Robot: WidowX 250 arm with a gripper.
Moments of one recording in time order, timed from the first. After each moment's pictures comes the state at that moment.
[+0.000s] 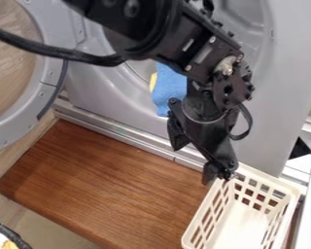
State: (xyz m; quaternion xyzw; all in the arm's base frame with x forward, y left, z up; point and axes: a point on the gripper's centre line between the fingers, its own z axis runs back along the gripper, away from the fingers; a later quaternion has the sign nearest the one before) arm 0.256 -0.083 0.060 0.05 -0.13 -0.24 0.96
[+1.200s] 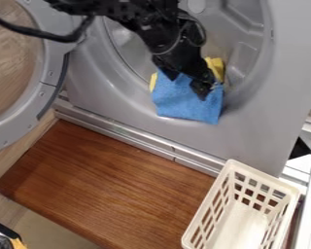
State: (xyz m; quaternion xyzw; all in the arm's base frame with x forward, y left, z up) arm 0.346 -0.023 0.094 -0.02 -0.32 -0.16 0.93
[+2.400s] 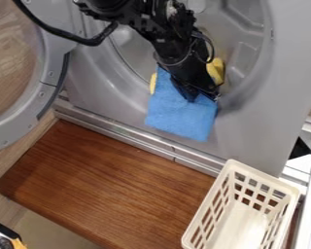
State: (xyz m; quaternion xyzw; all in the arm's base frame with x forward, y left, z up) arm 0.355 -0.022 0.067 0.00 -0.29 -0.16 0.94
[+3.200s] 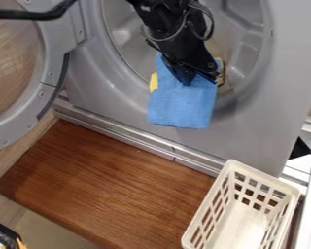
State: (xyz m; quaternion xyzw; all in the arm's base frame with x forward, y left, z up) arm 0.314 -0.036 0.129 0.00 -0.32 -0.14 0.94
